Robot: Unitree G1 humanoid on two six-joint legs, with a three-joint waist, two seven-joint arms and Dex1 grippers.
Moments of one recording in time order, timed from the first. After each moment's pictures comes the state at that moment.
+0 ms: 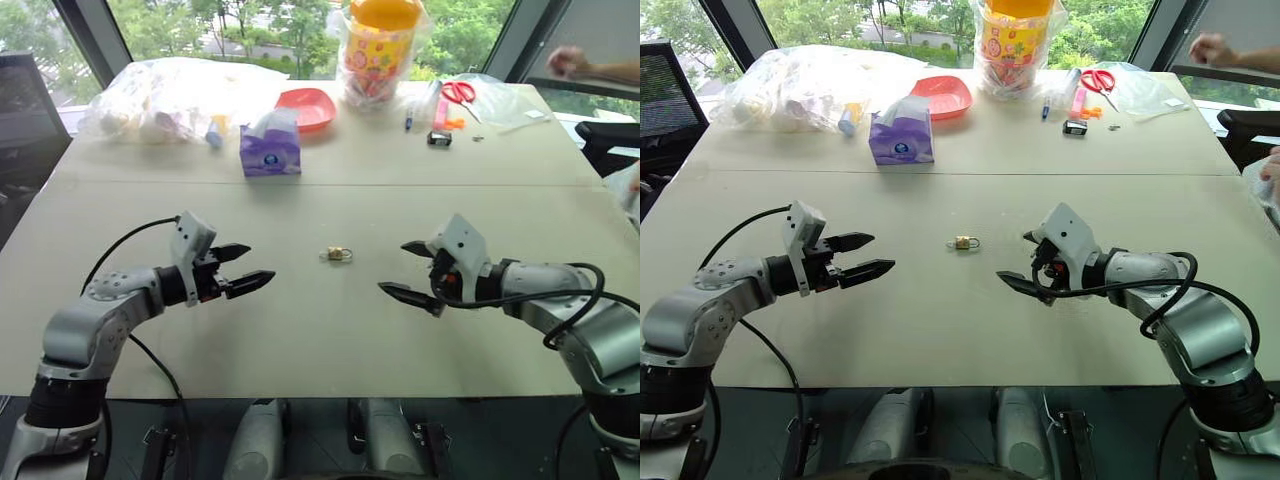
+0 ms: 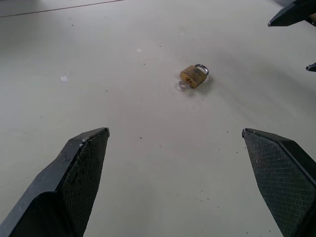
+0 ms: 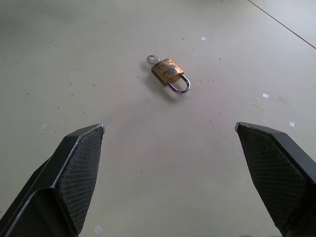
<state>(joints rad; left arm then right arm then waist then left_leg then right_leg) -0.23 0.67 0.12 -0.26 -0.62 0.76 -0.80 -0.28 -0.79 0.03 -0.53 0.46 0.87 0.71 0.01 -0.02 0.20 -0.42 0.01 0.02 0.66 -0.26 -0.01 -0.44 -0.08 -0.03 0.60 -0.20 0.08</state>
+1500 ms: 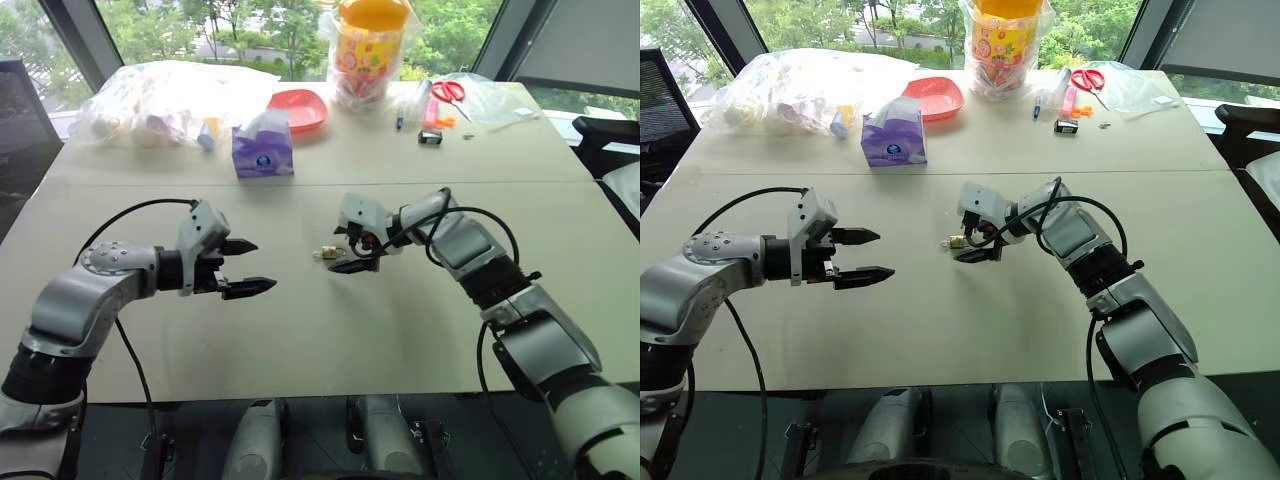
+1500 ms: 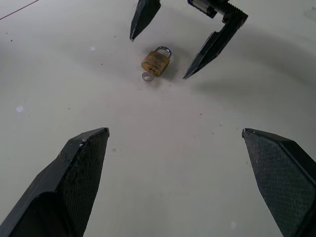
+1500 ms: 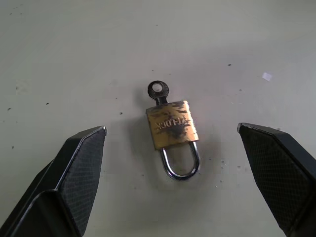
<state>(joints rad) -0.36 0.82 -0.01 -0.28 -0.56 0.78 -0.95 -0.93 -0.46 0.50 0.46 0.04 0.42 1.12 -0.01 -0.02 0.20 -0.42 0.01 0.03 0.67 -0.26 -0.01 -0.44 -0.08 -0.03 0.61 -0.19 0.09</state>
